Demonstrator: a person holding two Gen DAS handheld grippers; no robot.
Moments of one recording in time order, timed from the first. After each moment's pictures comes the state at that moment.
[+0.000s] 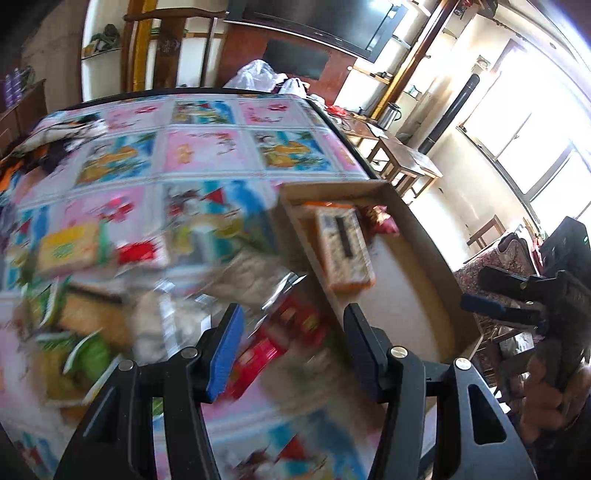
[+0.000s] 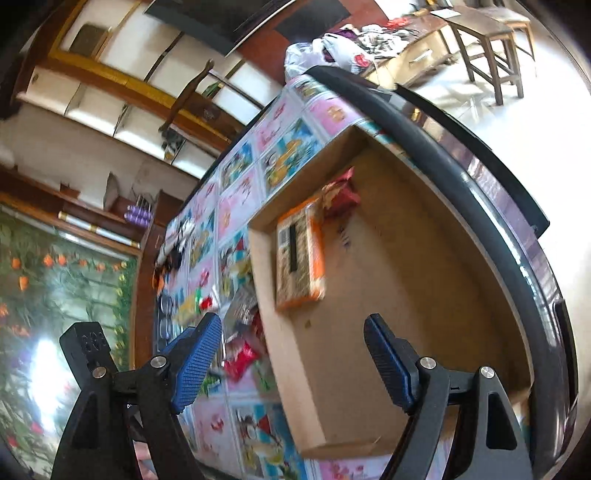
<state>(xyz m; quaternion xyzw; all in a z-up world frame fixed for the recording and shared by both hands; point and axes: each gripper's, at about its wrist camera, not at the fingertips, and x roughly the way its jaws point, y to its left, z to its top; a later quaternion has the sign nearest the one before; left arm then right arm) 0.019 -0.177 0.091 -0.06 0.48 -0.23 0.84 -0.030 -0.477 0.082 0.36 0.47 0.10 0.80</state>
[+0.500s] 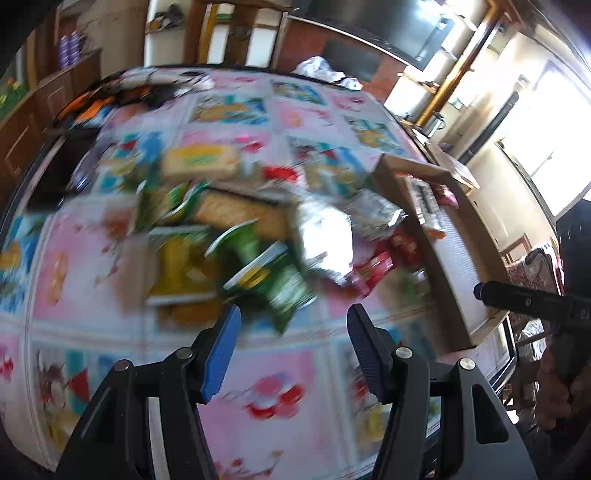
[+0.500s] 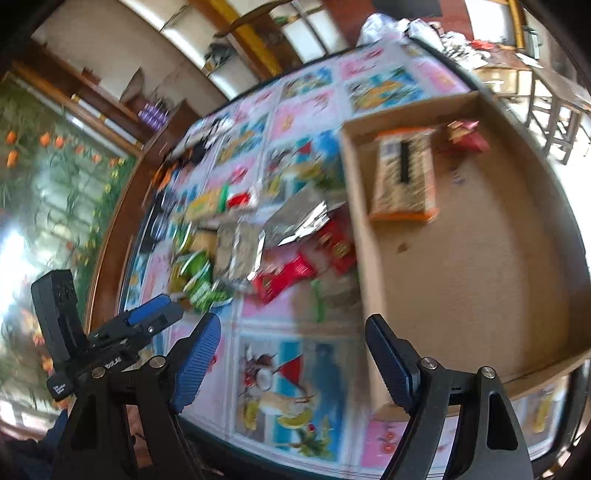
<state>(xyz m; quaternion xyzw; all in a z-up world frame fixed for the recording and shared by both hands) -0.040 -0.051 0.065 -0.08 0.51 -0.15 0.85 -0.043 -0.333 0.072 0.19 0.53 0.17 0.80</state>
